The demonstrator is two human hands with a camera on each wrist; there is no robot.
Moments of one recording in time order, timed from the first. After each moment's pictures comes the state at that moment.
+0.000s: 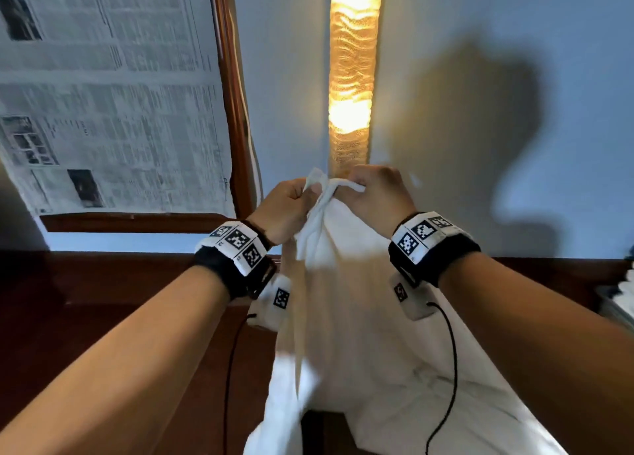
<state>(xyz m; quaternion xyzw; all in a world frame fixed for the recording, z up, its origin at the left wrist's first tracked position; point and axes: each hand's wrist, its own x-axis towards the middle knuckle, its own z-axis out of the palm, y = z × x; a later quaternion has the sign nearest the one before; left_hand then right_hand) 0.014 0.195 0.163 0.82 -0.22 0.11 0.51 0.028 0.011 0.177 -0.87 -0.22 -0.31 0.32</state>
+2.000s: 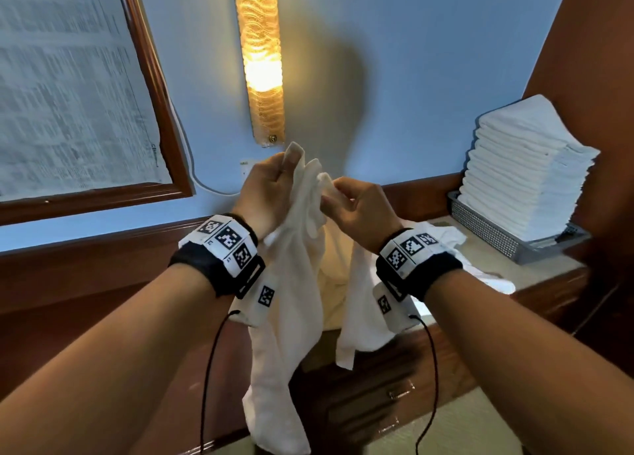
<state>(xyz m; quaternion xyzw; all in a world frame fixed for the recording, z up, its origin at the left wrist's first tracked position) -0.156 0.181 0.155 0.78 -0.25 0.10 0.57 -0.193 0.008 0.116 -0.86 -0.12 -0.30 0.39</state>
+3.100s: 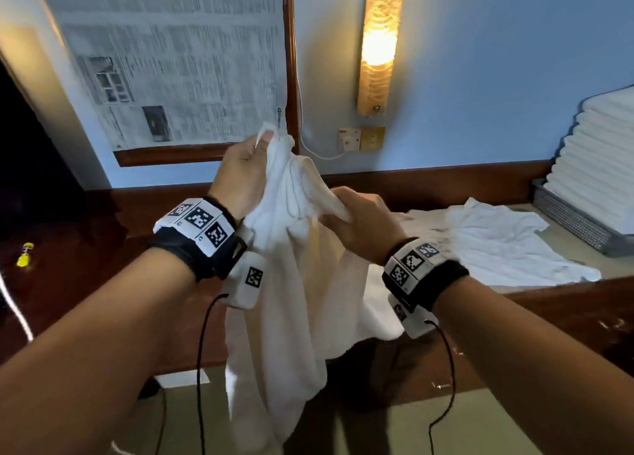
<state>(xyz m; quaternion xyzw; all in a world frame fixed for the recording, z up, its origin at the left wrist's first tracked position) -0.241 0.451 0.139 0.75 -0.18 0.13 0.62 -0.292 0.237 0.084 -0.91 -0.19 -0.21 0.31</state>
